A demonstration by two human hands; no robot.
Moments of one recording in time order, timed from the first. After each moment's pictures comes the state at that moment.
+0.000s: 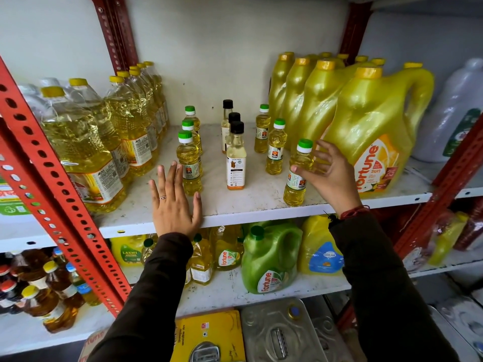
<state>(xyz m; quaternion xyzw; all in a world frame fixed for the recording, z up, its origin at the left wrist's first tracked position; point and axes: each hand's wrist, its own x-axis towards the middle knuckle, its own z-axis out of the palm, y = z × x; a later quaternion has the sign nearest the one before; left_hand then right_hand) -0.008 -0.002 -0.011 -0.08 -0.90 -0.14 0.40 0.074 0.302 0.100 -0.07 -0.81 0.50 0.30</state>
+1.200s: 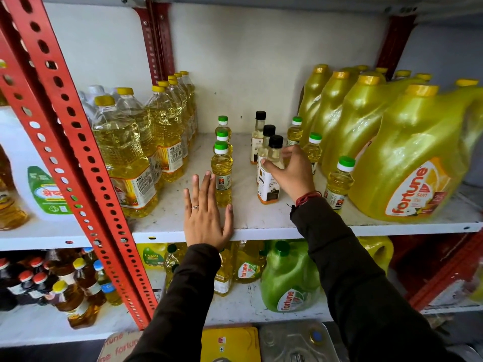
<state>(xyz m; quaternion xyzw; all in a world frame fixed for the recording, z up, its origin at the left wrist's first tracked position) -0.012 -0.005 -0.013 -0.07 -0.91 -0.11 0.39 -0.036 0.196 0.098 -0.06 -0.86 0.42 0.28</state>
